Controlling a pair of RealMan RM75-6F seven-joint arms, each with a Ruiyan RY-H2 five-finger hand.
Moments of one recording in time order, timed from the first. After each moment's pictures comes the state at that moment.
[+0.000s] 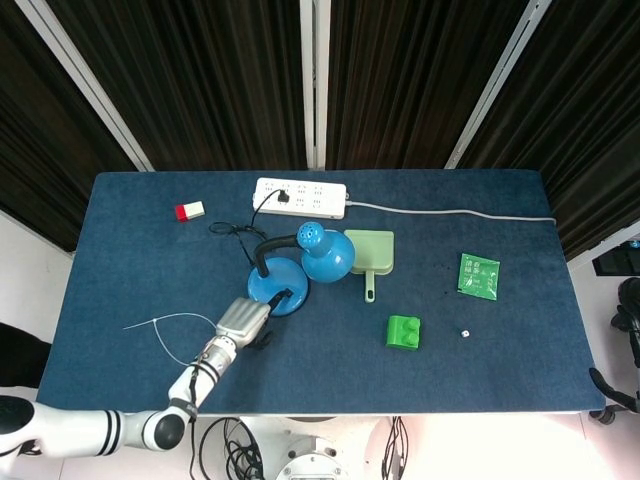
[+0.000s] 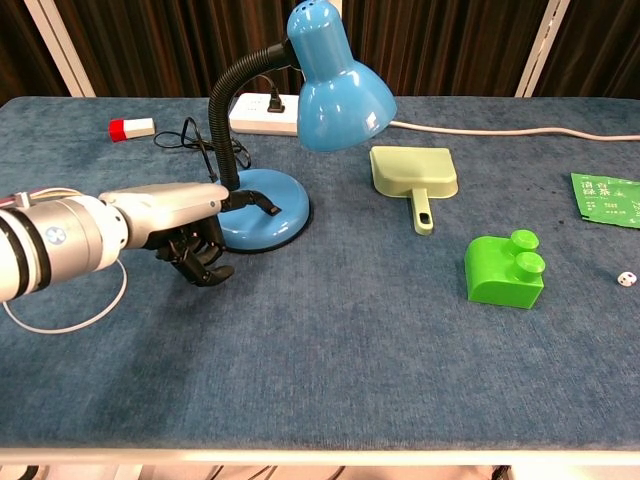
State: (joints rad) left arm -0.78 -1.63 -0.12 -1.64 0.82 0.91 0.53; right arm -0.08 -1.06 0.05 -1.51 -1.52 1.61 0.18
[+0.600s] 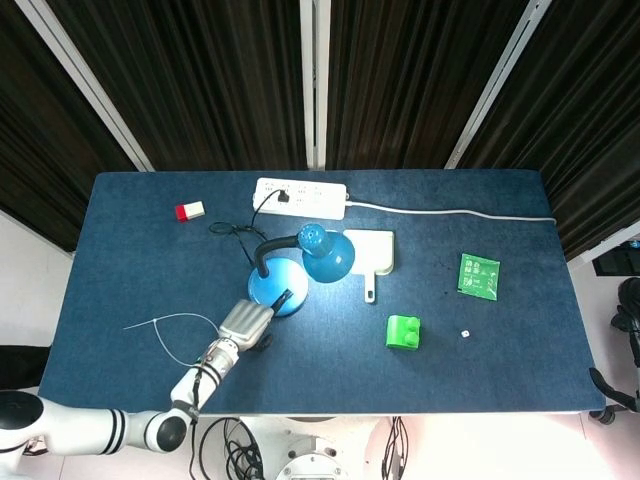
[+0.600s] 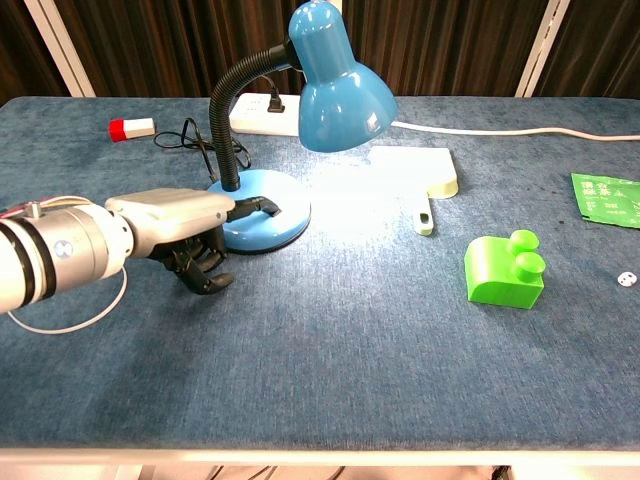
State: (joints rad) left arm -0.81 -1.65 -0.07 -1.62 0.84 0.93 0.58; right arm -0.08 -1.06 0.05 -1.50 -1.52 1.60 0.19
